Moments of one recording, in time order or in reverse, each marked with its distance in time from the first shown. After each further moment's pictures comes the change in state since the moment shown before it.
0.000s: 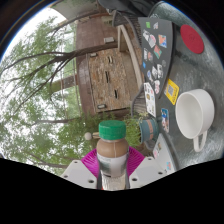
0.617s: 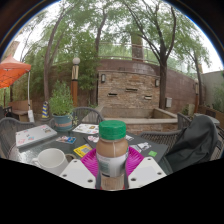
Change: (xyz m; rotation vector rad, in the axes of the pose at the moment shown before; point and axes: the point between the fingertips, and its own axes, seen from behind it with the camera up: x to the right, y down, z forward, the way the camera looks) arm 0.094 -0.258 -0.065 -0.076 0.330 -1.765
